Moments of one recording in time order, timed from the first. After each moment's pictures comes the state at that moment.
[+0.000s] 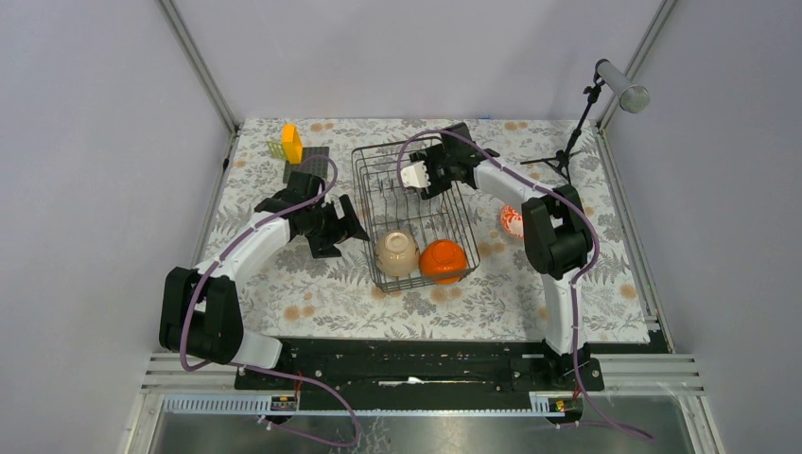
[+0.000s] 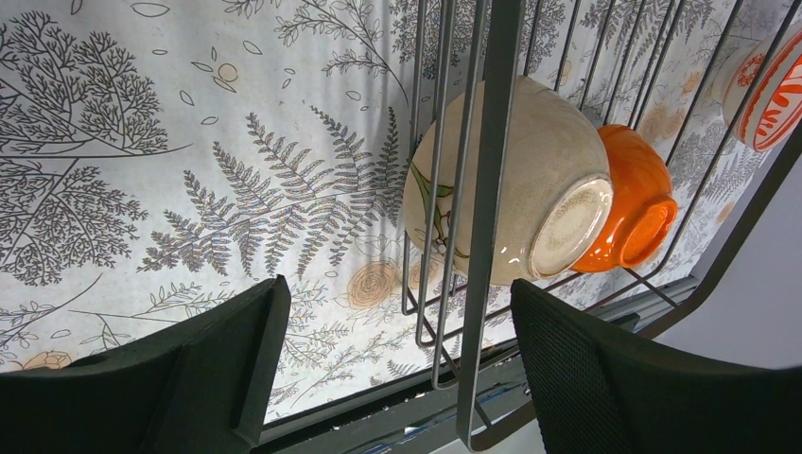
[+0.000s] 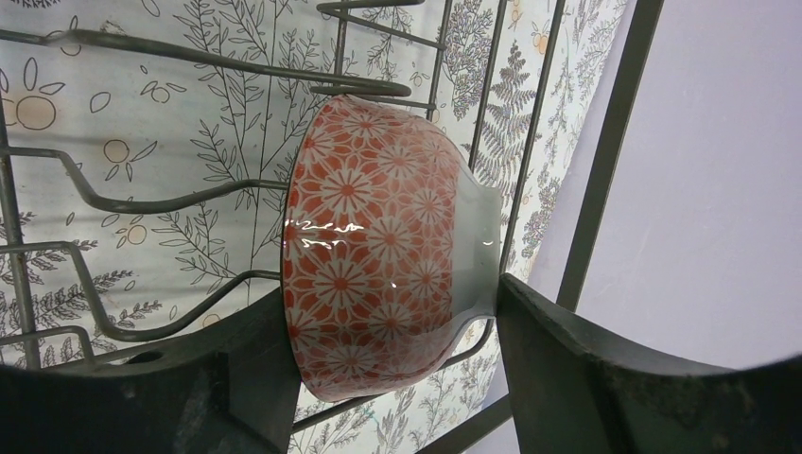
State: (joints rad) left arm -0.25 1.42 0.96 -0.61 0.36 -0.65; right arm 0.45 2.13 1.66 -0.35 -0.41 -1.52
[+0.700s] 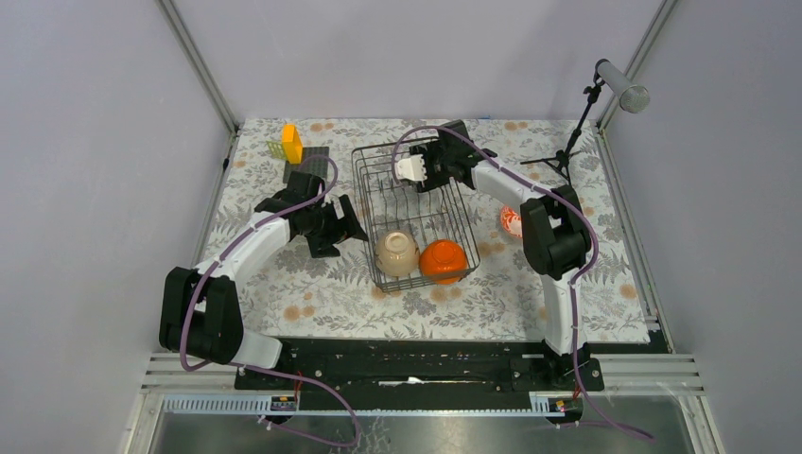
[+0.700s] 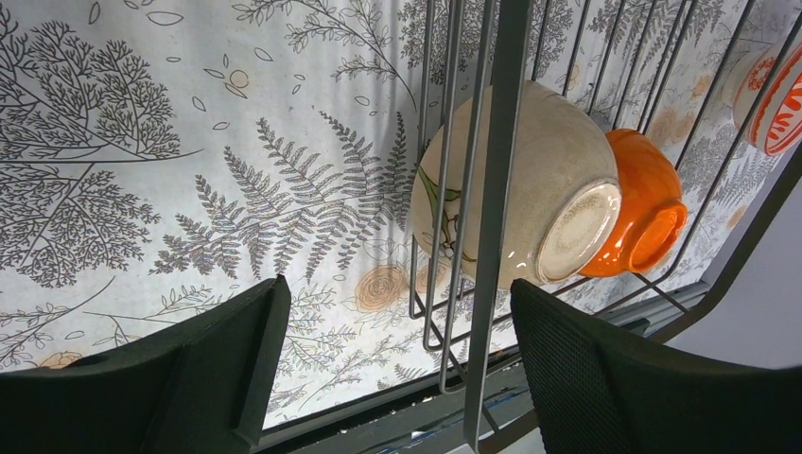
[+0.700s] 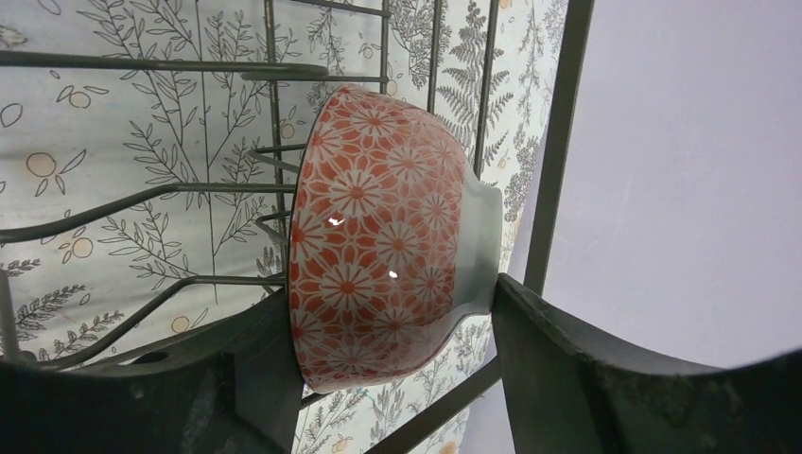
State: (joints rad) left arm -0.25 1.42 0.96 -0.61 0.35 -0.64; right arm 0.47 2.13 1.67 -0.28 -0.31 -1.44
